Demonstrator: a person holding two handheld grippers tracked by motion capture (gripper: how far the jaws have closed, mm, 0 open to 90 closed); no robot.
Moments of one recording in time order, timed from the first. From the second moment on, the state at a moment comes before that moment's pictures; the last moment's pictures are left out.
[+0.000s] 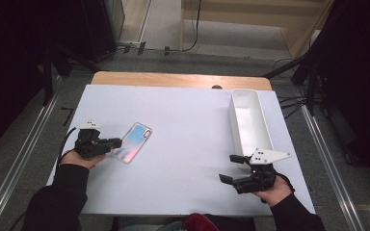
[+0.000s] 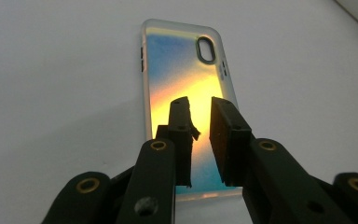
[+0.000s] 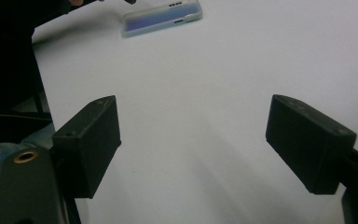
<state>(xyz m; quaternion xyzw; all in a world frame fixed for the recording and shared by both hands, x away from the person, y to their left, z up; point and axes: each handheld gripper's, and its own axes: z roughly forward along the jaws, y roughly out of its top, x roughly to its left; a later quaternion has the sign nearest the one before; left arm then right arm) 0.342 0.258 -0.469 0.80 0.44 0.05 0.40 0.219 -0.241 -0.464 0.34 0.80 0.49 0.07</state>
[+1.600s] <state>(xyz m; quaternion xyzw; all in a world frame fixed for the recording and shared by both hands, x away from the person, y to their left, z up) 0.284 0.227 -0.456 0.83 0.33 0.02 0.45 0.217 -0.243 -0.463 0.35 0.80 0.49 0.08</state>
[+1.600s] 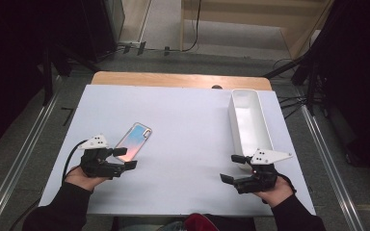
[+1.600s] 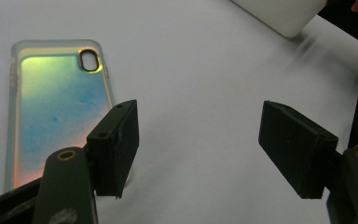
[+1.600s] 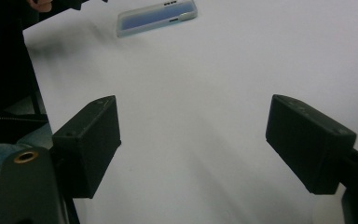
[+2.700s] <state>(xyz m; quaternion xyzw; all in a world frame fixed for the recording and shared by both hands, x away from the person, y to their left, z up) 0.286 0.230 -0.459 0.82 0.35 0.02 0.45 0.219 -0.245 -0.466 0.36 0.80 0.48 0.07</state>
